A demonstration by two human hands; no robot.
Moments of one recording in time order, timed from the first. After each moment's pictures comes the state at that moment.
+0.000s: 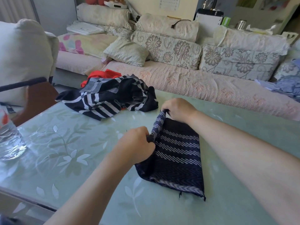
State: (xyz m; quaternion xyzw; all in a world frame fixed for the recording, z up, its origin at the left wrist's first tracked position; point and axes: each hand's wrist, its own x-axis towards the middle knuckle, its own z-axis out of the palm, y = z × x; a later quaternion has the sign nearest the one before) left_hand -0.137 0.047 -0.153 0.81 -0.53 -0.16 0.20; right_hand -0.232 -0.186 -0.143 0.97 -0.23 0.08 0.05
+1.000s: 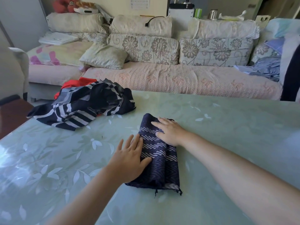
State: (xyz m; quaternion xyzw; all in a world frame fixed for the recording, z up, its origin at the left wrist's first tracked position) left_hand -0.183 0.013 -0.217 0.73 -0.68 -0.05 -0.02; right_hand -0.325 -0.175 -0.218 0.92 -0.37 -0.01 -0.10
